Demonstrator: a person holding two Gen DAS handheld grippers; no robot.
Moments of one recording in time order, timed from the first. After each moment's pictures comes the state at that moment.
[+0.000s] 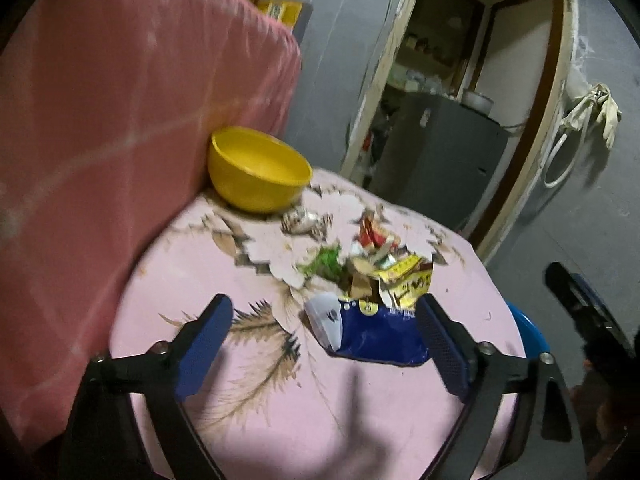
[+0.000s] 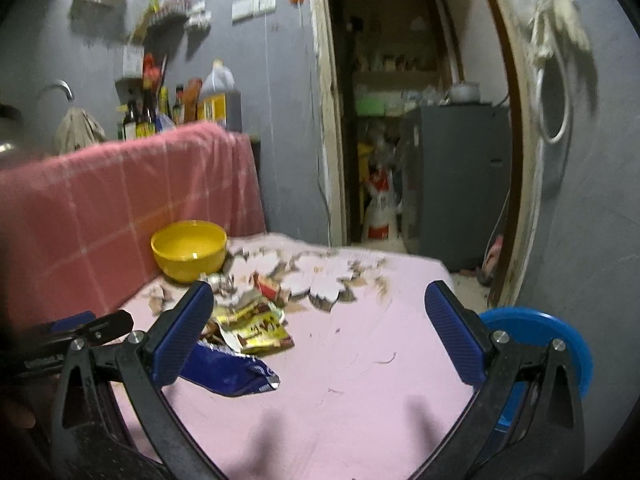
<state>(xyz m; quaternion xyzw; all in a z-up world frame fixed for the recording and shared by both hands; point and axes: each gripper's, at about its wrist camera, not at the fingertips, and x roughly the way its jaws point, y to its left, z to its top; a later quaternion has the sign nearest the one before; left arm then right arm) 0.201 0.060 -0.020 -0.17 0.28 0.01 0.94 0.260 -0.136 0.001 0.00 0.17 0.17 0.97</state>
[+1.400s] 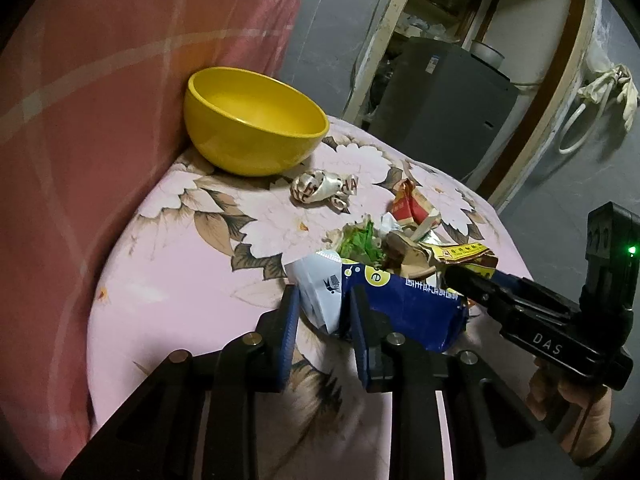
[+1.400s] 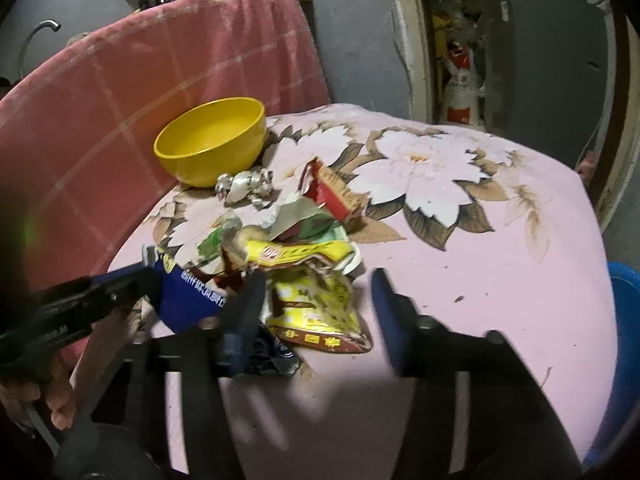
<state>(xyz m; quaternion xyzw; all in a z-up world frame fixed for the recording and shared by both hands) 0.265 0.086 -0.043 -0.15 0.37 -0.01 0.91 0.374 -0.063 -0.070 -0.01 0.39 0.31 0.87</state>
